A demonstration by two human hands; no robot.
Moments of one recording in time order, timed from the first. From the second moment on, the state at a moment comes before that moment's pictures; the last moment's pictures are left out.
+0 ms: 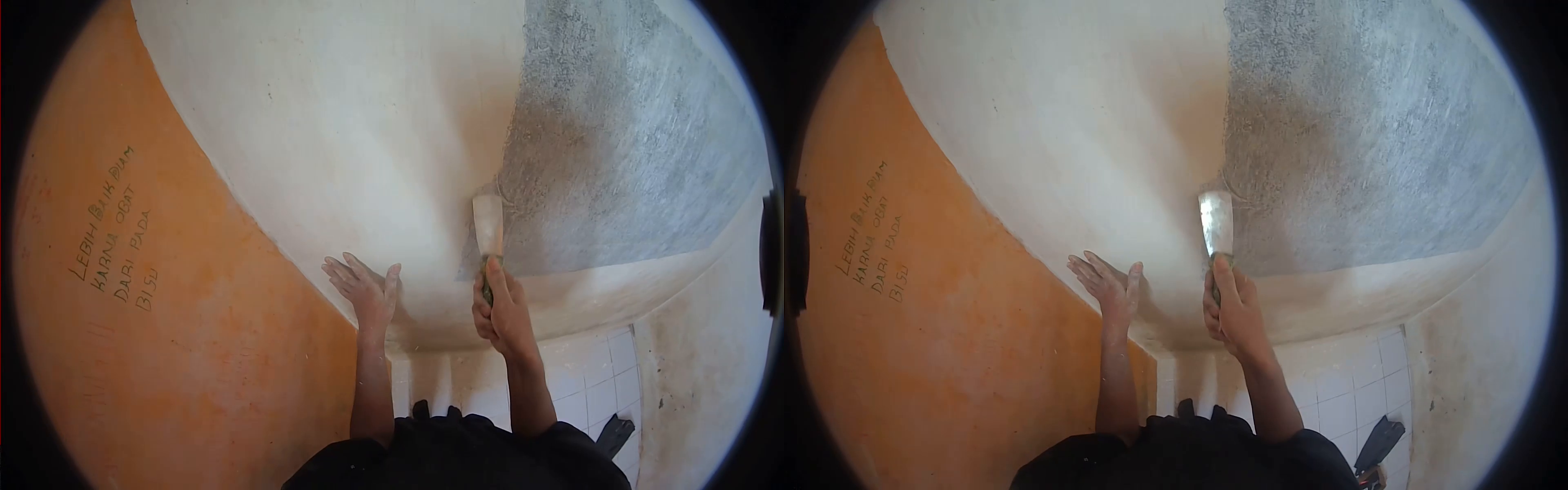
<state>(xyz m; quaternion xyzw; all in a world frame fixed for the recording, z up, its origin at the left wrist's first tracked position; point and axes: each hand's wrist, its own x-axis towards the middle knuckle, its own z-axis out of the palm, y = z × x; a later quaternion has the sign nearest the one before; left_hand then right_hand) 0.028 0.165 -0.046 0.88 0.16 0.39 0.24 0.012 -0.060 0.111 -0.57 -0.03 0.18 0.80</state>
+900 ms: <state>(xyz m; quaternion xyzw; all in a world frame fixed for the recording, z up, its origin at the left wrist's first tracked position) 0.031 0.164 -0.051 0.87 0.17 0.39 0.26 0.007 -0.054 0.121 -0.62 -0.04 0.11 0.78</state>
